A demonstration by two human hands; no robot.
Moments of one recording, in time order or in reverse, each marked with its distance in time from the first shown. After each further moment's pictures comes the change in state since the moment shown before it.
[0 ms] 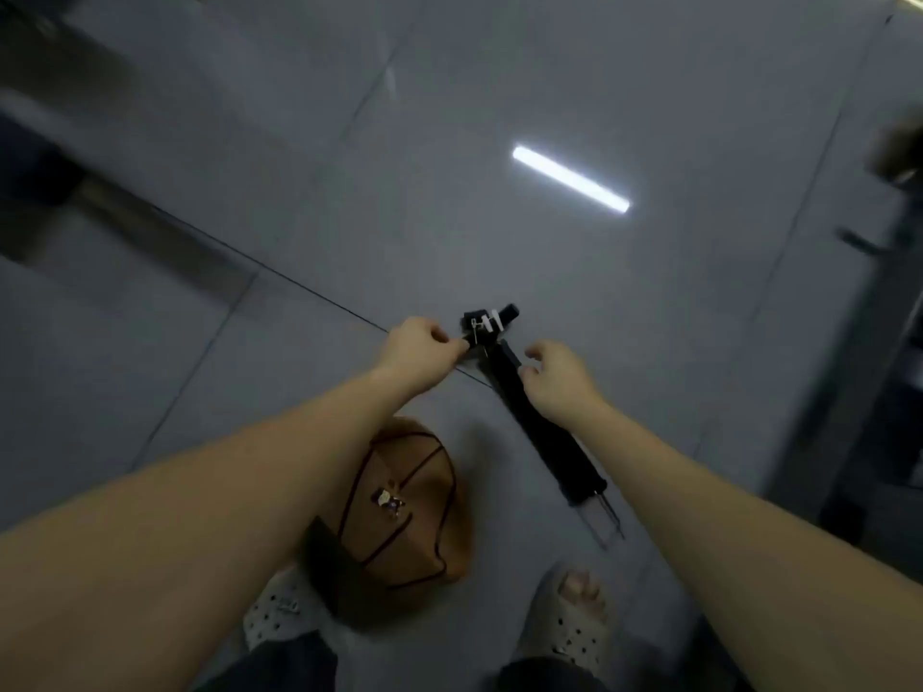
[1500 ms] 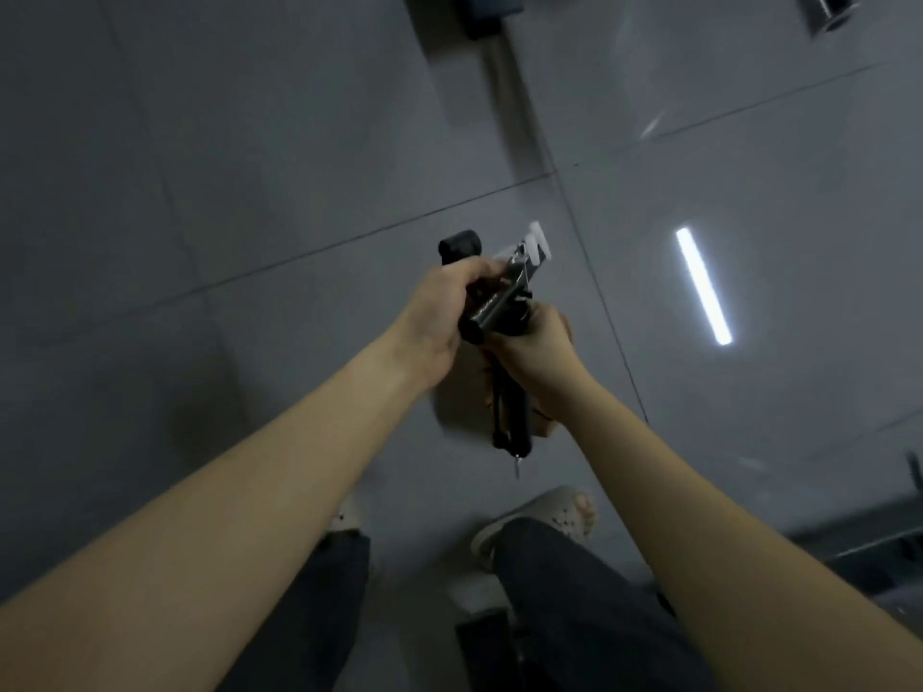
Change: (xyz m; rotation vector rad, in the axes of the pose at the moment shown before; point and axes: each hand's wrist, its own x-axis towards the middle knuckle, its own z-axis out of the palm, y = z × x) left_hand -0.394 -0.154 -0.126 -1.646 0.290 -0.097; right_hand -0.340 -0.218 0.106 0.253 -0.484 -0.477
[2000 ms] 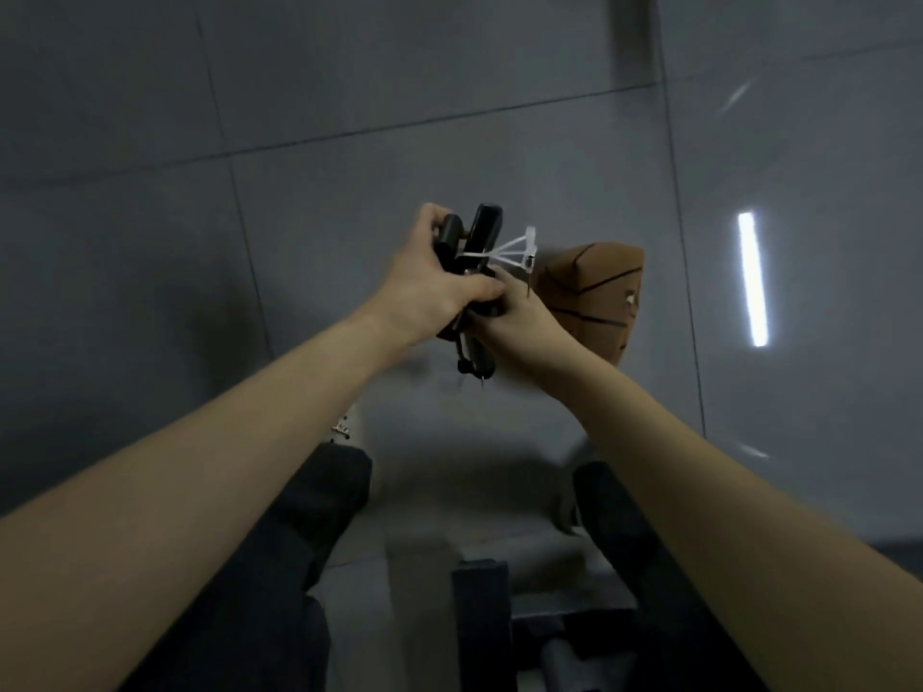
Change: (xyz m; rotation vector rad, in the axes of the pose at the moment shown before) left_hand 0.000 -0.094 -0.110 0.556 0.271 0.231; right_hand 0.007 0.086 0.080 -0.116 -0.385 -0.054
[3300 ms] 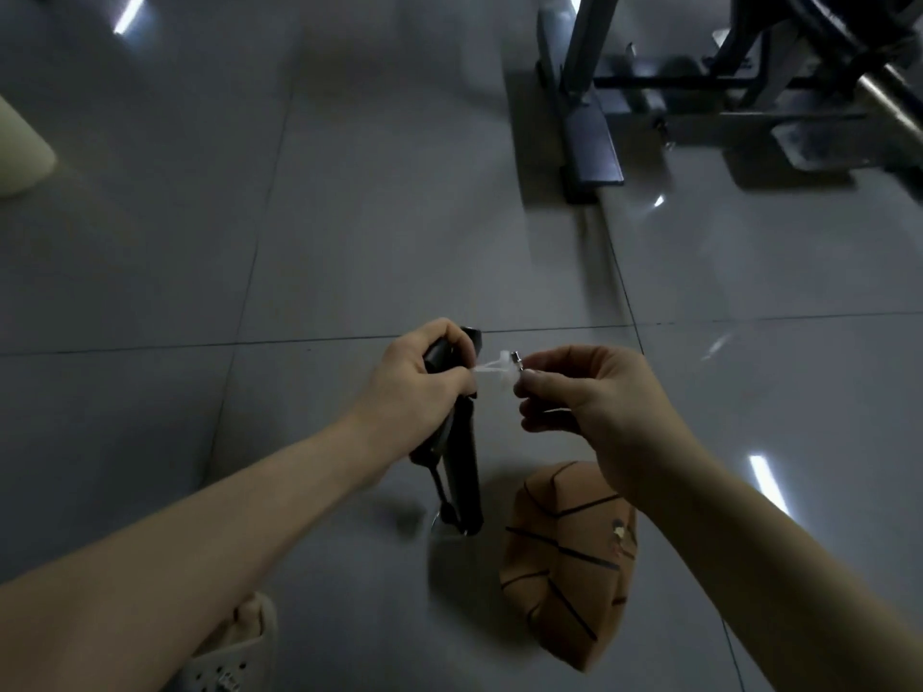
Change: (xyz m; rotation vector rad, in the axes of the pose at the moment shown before) left_hand 0.058 0.030 0.034 -0.025 0.167 0.351; right_hand 0.030 -0.044 -0.122 0.169 0.156 -0.136
